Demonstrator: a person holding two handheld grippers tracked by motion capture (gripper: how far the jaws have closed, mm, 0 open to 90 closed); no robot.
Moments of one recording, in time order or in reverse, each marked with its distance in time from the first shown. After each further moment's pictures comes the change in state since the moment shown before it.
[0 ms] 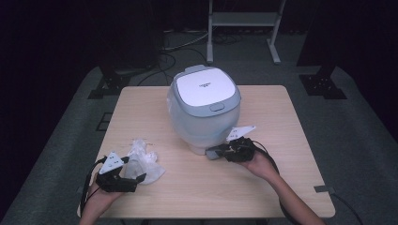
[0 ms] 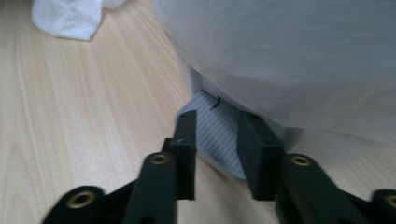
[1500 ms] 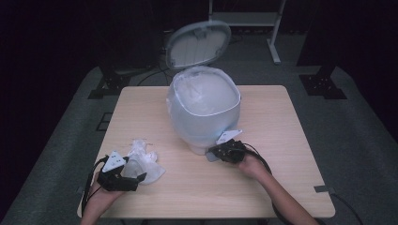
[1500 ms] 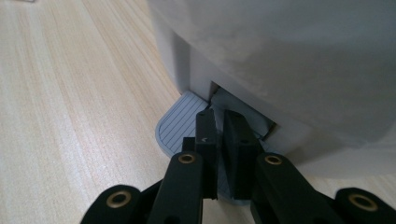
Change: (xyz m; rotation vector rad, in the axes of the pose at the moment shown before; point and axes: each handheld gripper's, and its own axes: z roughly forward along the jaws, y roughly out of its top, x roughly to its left) left arm 0.001 0.001 0.005 0.041 0.030 -0.005; right arm 0.005 -0.003 0.036 0.091 -0.085 -0.020
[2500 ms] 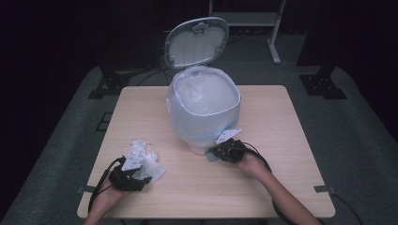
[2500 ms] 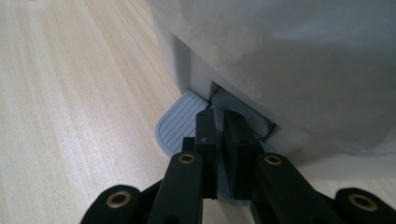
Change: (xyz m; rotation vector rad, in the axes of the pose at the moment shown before) left arm -0.008 -0.003 0.034 0.210 -0.081 0.130; right arm 0.000 0.003 0.000 0.021 0.008 -0.011
